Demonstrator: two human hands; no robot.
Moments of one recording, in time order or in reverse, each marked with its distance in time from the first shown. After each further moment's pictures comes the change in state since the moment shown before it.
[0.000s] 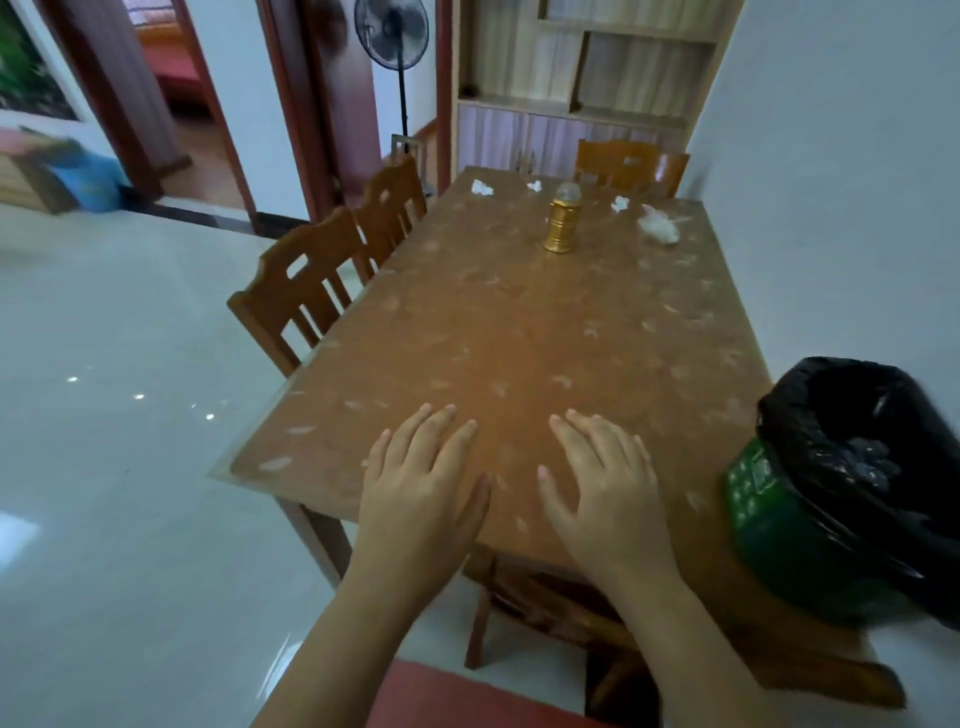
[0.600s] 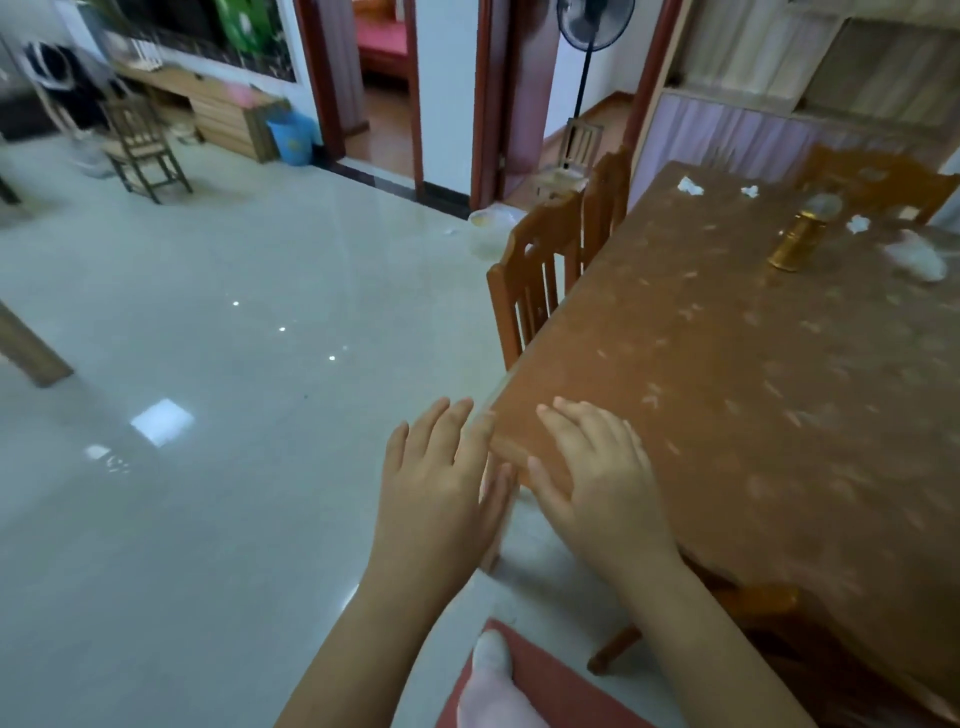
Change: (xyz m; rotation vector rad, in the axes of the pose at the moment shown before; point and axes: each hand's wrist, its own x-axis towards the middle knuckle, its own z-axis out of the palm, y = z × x) left_hand -0.090 -0.238 -0.119 0.163 0.148 -0.213; right_hand 0.018 -0.286 0.107 0.187 -0.095 -0.304
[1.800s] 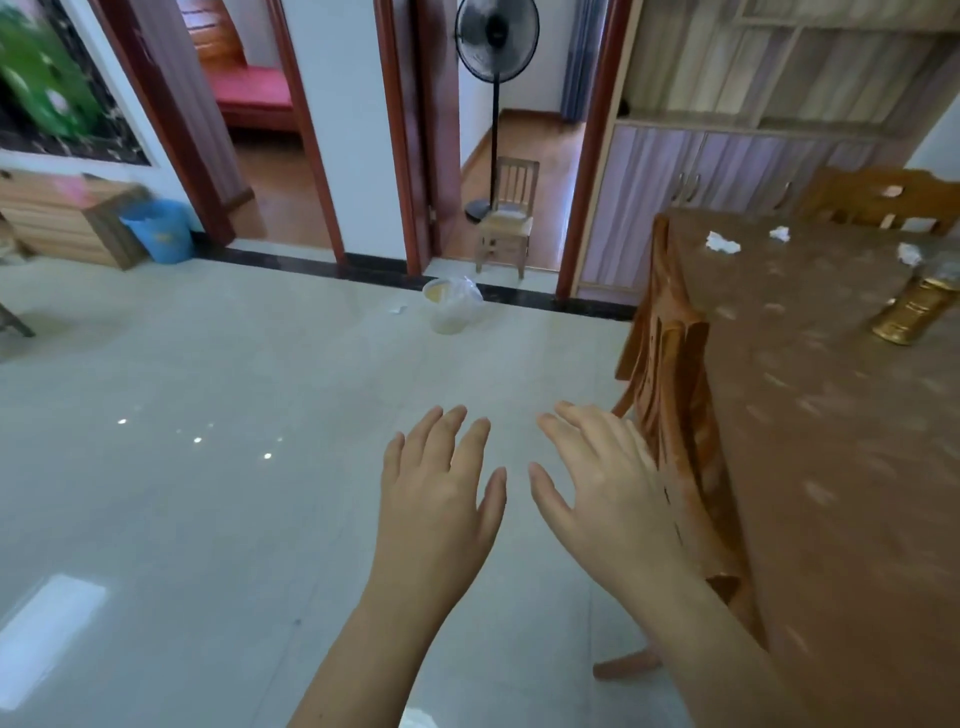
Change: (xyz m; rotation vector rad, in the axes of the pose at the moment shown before) left_hand 0.457 -0.373 0.167 -0.172 -0.071 0.226; right_hand 0.505 -0.047 0.255 -0.191 0.119 0.218
